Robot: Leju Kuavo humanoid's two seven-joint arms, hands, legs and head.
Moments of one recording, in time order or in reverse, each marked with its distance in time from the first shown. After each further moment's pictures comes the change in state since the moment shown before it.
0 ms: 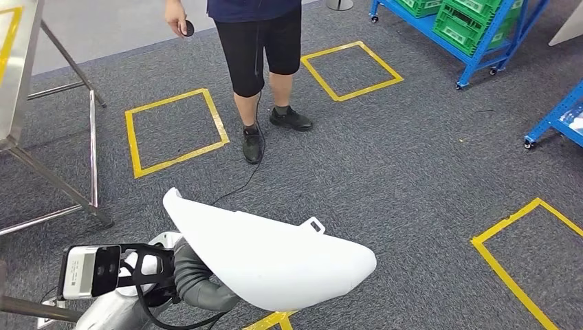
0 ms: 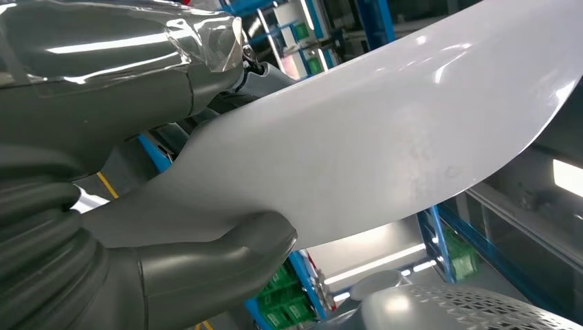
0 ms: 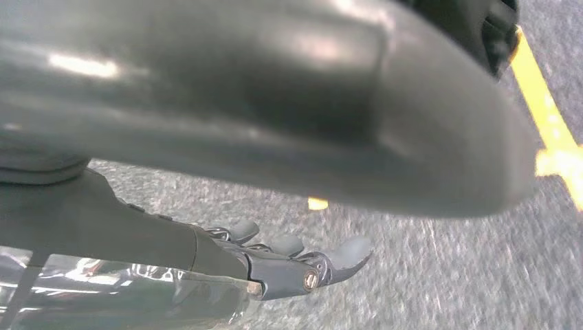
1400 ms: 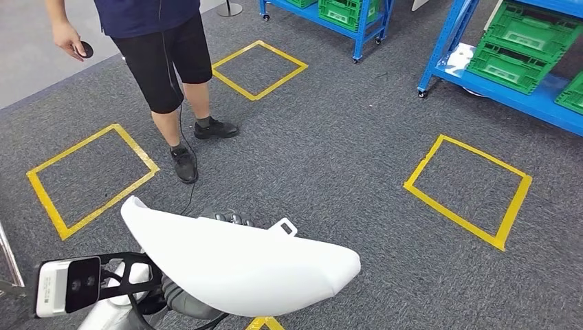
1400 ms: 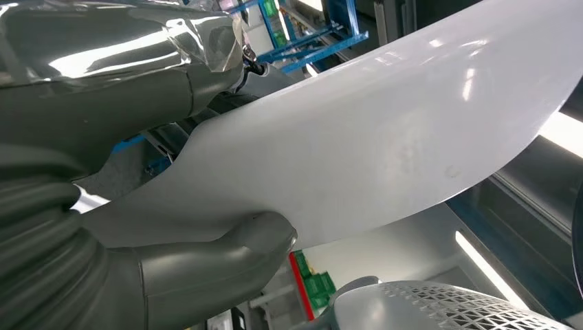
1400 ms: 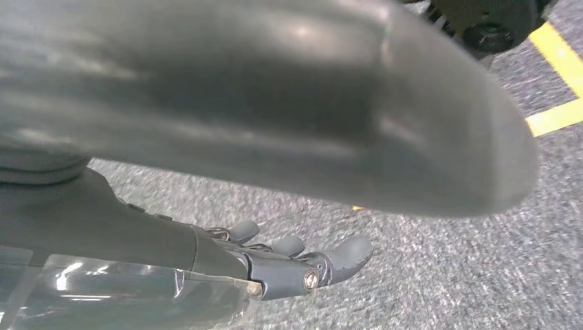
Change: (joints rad) left arm 0.056 -0.038 0.060 -0.043 -0.036 -0.022 -0.027; right arm 0.030 -0.041 0.113 -0.090 -0.001 0.009 -0.035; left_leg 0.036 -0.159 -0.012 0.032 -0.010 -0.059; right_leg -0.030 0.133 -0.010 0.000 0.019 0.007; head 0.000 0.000
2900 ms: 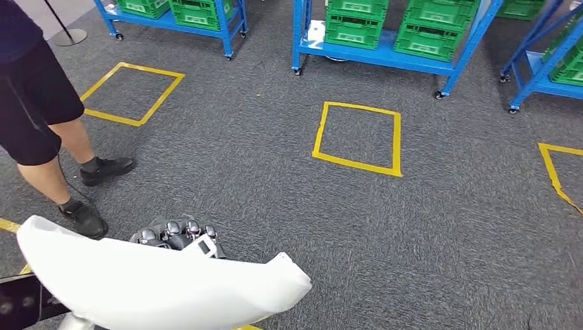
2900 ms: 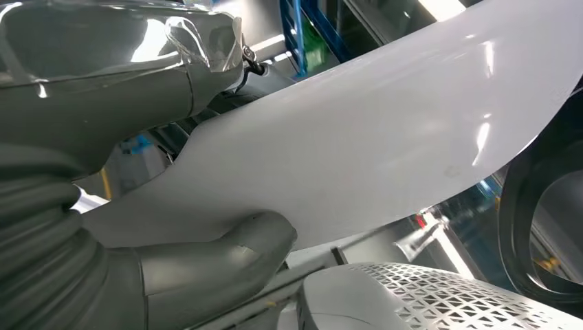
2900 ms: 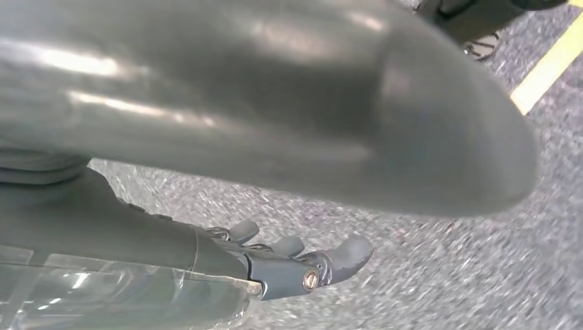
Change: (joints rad) left arm 0.088 0.043 0.114 -0.137 0.037 -0.065 0.023; right arm 0.015 0.021 -0.036 -0.130 0.002 0.032 0.019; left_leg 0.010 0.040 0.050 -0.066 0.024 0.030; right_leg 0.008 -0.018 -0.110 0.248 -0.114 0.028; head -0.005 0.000
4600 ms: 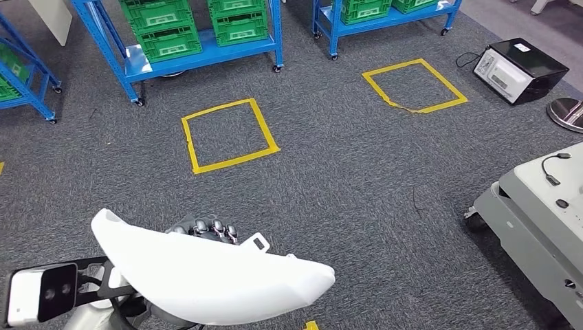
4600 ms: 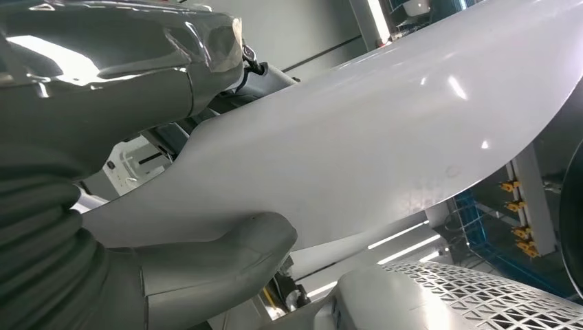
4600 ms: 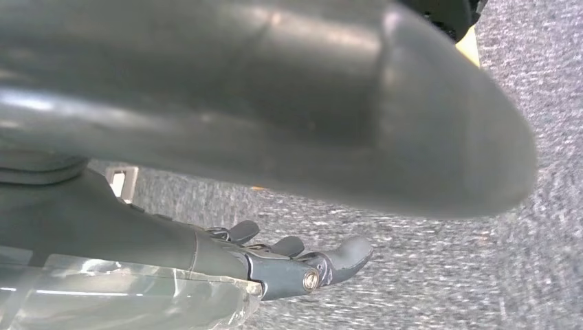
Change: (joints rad) left arm -0.061 0.020 -0.070 0.083 -0.019 0.020 -0.015; right arm -0.070 -0.019 -0.077 0.202 -0.001 -0.064 -0.006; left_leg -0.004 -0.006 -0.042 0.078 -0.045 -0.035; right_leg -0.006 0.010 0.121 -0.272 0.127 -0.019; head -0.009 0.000
